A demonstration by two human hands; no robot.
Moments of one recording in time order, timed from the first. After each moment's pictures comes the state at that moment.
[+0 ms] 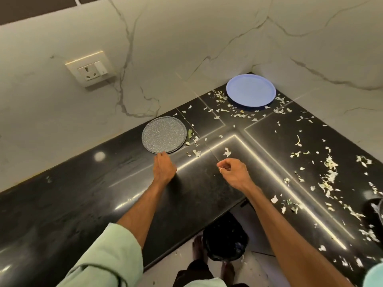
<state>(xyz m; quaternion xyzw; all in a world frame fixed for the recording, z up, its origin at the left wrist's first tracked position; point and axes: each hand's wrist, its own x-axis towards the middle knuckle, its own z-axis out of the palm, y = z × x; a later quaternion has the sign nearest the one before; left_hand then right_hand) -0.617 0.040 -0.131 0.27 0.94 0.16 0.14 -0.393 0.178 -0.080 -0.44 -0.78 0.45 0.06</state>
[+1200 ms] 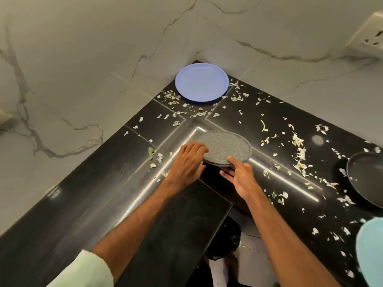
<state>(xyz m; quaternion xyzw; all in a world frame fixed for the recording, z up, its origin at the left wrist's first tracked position) -0.566 0.206 -0.113 0.77 0.61 0.18 0.01 -0.372 0.246 -0.096 -0.58 -0.20 0.71 0.34</state>
